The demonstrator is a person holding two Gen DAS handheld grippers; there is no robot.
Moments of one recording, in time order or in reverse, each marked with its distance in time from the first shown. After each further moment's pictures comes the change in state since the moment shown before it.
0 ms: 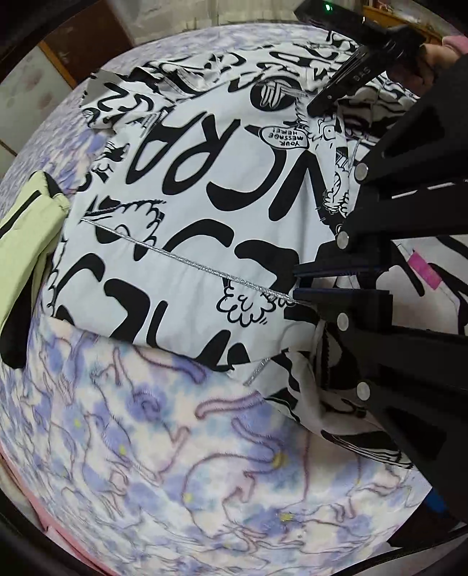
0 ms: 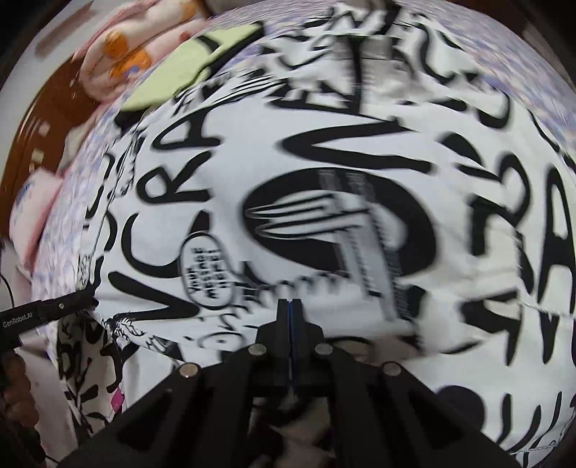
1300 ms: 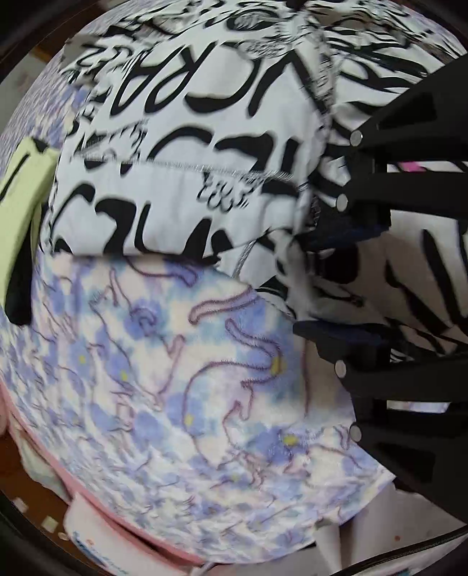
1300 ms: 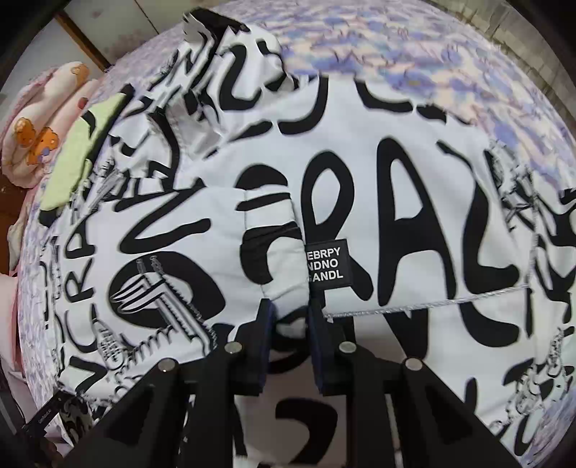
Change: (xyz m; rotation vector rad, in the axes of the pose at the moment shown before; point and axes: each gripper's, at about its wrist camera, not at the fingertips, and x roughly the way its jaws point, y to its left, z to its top) left arm 0.001 0.022 -0.003 0.079 -0.021 0.290; right arm -0.046 -0.084 0.006 0.323 -0.041 -0.110
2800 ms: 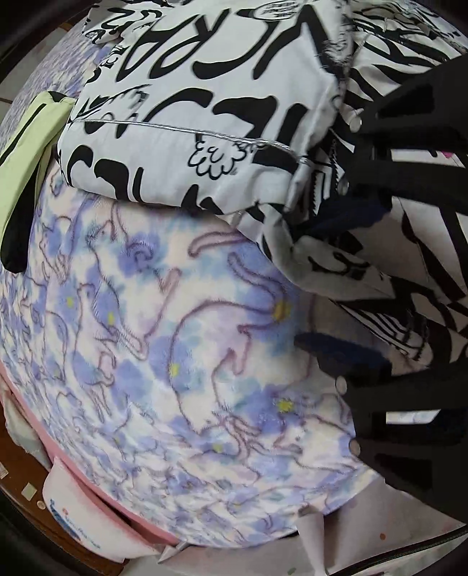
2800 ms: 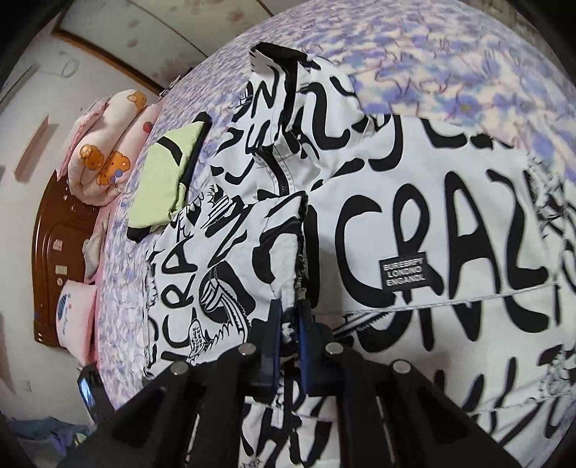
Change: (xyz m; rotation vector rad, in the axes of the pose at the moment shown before) left arm 0.009 0.035 -0.012 -0.127 0.005 0.062; right arm -0.053 0.019 0.009 0.037 0.013 0.308
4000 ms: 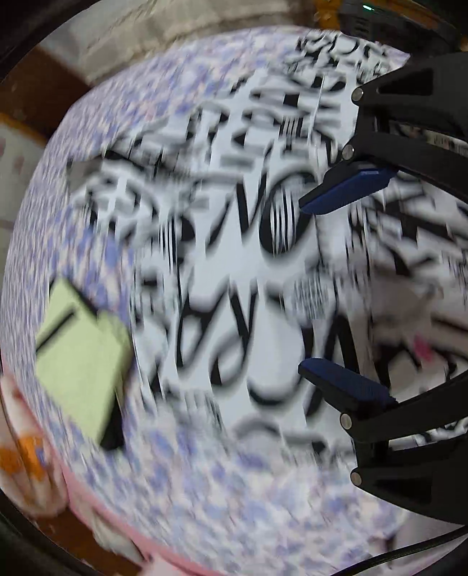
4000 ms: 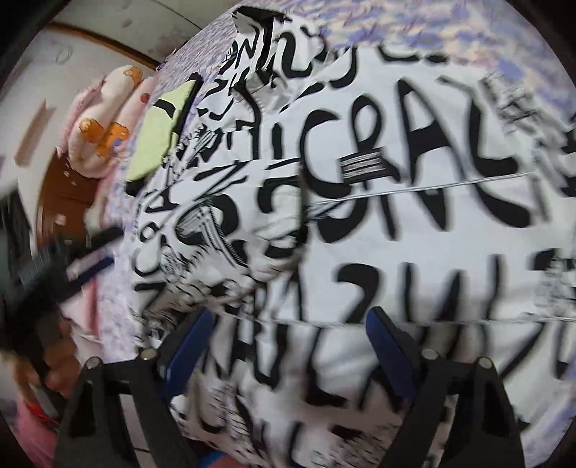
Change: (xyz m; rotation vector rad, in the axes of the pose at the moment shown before) left arm -0.130 -0.170 0.017 0.252 -0.090 -0.261; right arm 0.007 -0.039 -0.062 0.064 0.141 0.082
